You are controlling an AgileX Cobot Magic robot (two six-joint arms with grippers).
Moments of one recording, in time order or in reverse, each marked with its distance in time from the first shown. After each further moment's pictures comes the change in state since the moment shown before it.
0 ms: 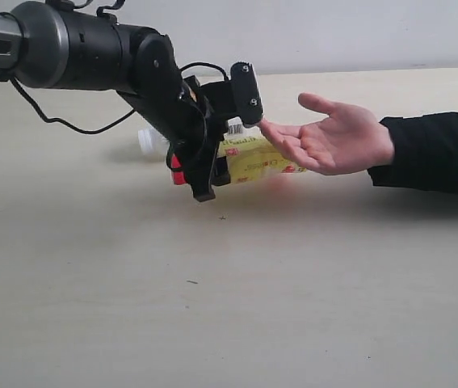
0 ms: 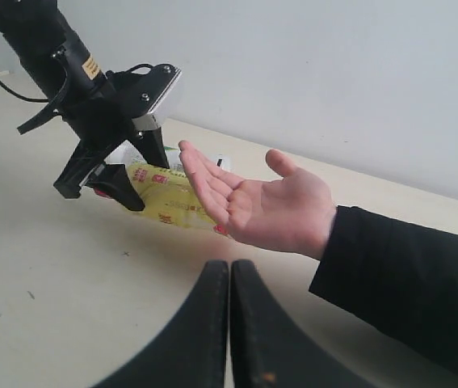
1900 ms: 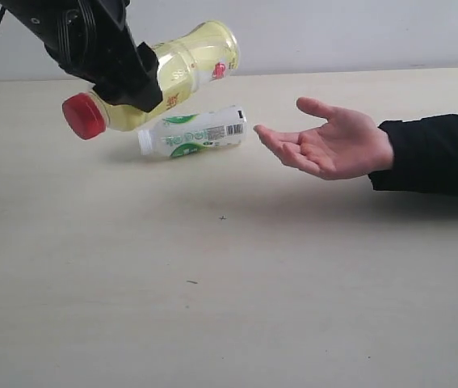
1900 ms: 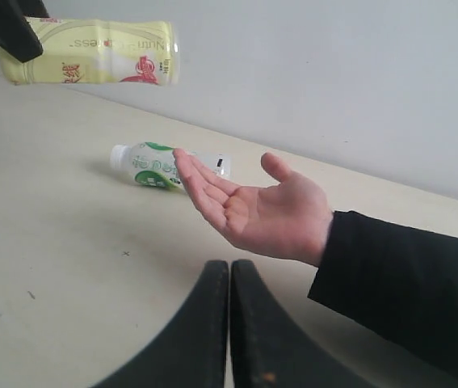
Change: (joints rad) left arm -0.007 -0.482 0.039 0.246 0.412 -0.759; right arm 0.000 0.000 0.000 0.002 0.000 0.000
